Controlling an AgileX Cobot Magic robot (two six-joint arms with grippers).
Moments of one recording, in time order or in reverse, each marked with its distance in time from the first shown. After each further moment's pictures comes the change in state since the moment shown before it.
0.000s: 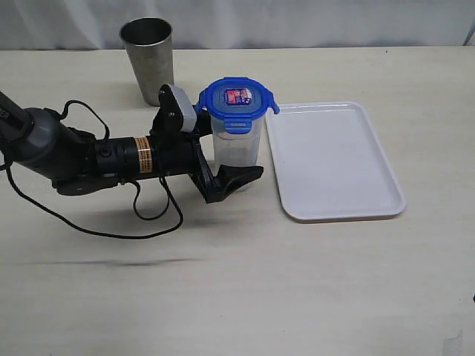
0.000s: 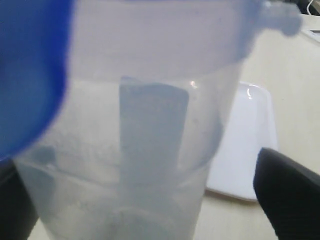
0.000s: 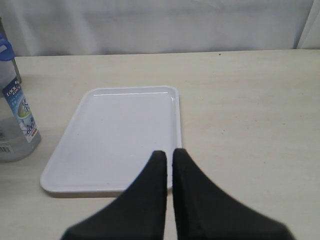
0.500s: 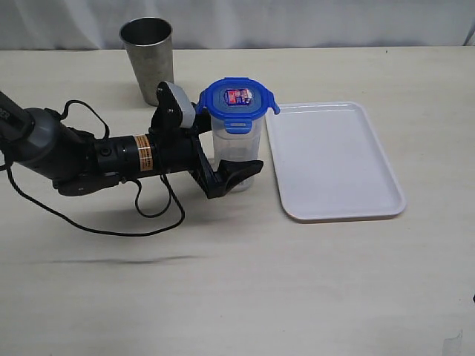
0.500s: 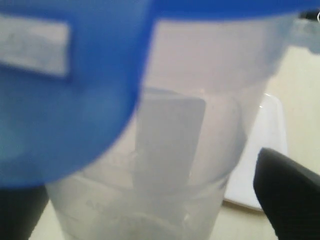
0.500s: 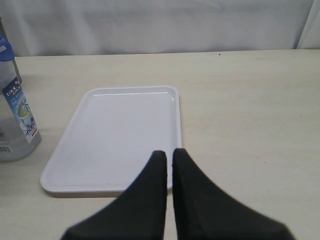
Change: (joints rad) left arm -0.002 0.000 0.000 -0.041 -0.004 0.000; right arm 0.000 0.000 0.000 0.000 0.000 0.000
